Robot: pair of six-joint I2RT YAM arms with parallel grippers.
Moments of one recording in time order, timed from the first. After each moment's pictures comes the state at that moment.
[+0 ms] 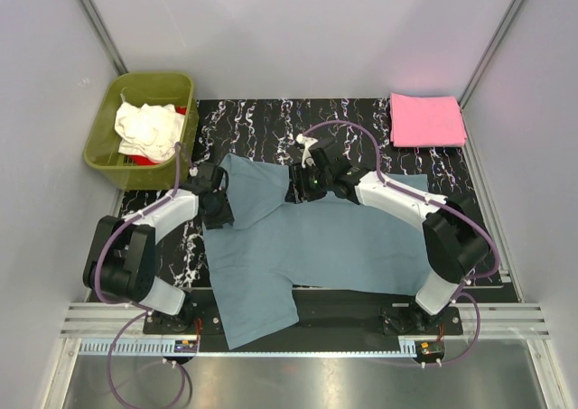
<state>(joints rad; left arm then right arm) -0.27 1.48 0.81 -0.52 -0.04 -0.60 0.69 1.70 1.21 -0.26 -0.24 0.39</state>
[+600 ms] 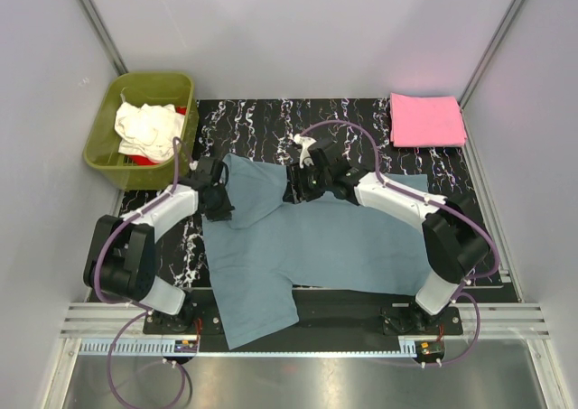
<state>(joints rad) -0.27 1.49 0.85 -0.53 -0.02 -0.62 0.69 1.71 1.21 -0.23 -0.25 0.36</state>
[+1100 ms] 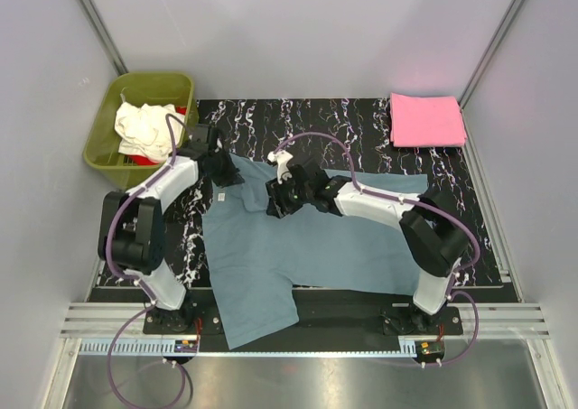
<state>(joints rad) -0.20 1.65 1.13 -0.47 0.19 -0.71 0.81 1.79 1.20 -0.09 -0.25 0.25</state>
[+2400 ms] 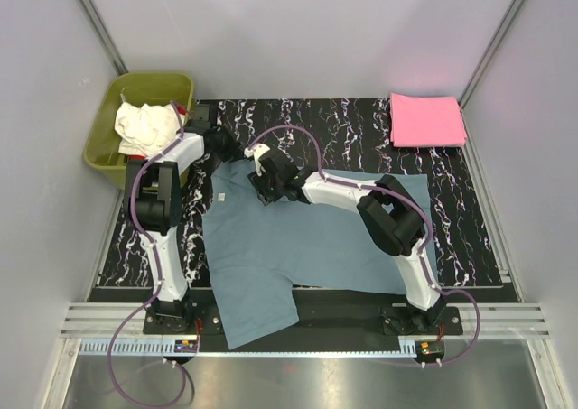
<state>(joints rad) -0.11 2.05 1.52 -0.39 0.34 -0.82 0.85 2.13 1.54 -0.16 0.01 0.11</state>
